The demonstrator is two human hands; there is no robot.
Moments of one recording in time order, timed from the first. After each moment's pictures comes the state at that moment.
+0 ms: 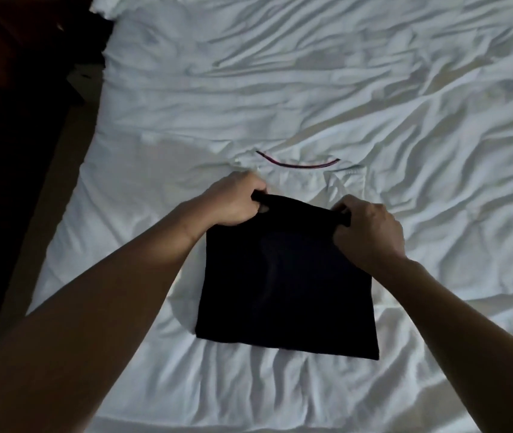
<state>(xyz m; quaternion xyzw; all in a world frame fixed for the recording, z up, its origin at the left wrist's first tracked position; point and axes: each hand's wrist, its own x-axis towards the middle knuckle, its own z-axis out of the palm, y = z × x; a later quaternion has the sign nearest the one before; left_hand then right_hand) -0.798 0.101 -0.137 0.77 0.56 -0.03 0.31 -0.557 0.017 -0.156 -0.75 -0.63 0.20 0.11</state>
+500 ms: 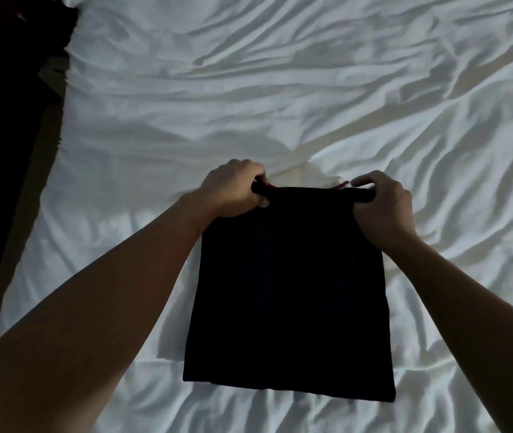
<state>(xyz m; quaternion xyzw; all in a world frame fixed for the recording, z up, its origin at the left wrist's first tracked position) -0.785 0.215 -0.193 0.77 0.58 -0.05 0.27 -0.528 0.137 -0.200 -0.78 -0.47 0.32 0.25</state>
